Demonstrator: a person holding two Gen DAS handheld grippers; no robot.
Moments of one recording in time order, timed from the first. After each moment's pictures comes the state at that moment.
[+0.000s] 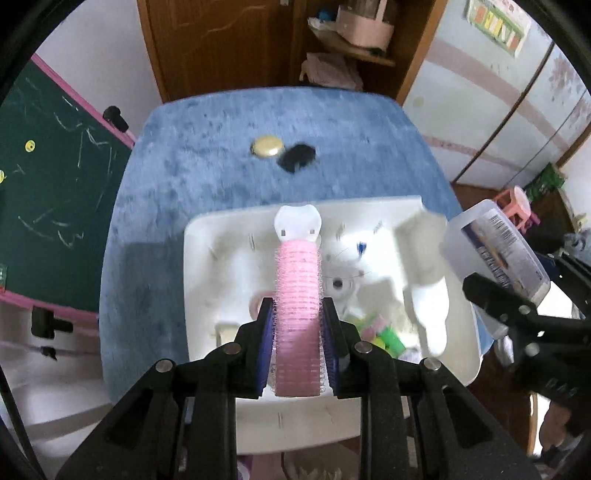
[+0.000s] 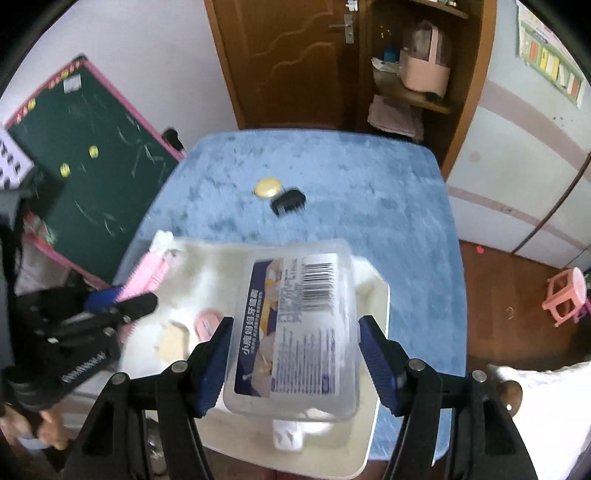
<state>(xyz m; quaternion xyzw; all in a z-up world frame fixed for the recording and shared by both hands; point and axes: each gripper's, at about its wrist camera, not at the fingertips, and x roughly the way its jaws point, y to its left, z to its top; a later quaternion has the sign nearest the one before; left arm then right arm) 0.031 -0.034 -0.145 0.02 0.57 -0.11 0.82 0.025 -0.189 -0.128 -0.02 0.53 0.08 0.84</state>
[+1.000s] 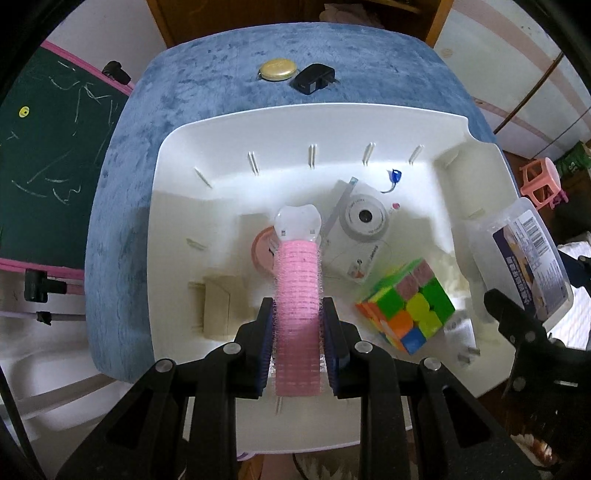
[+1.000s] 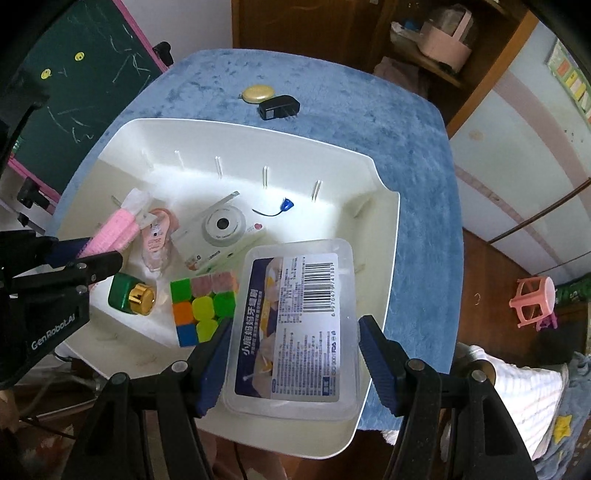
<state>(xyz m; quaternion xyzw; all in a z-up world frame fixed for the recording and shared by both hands) 0.027 -0.047 -0.218 0.05 0.63 -0.06 0.77 -0.005 -0.183 -0.205 -0.13 0.59 0.05 0.79</state>
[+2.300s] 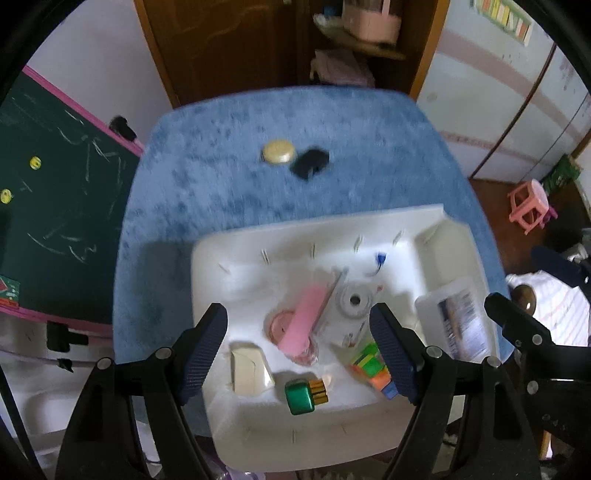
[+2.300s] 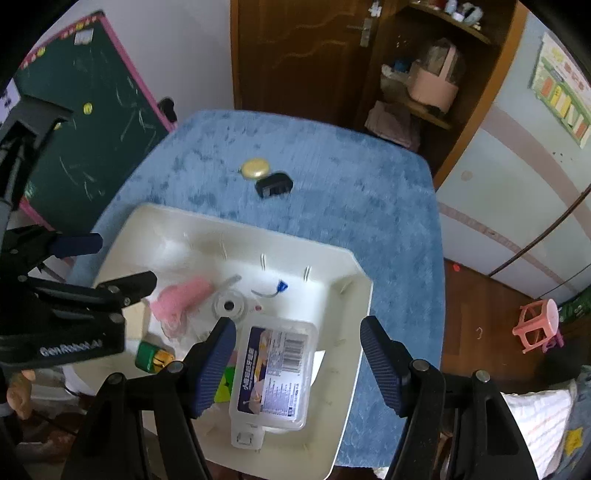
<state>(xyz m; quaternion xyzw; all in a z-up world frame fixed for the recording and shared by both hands) 0.060 -0.040 -0.138 0.05 0.56 -0.08 0.82 0.019 -0.191 -0.136 -0.10 0.51 0.07 0.85</state>
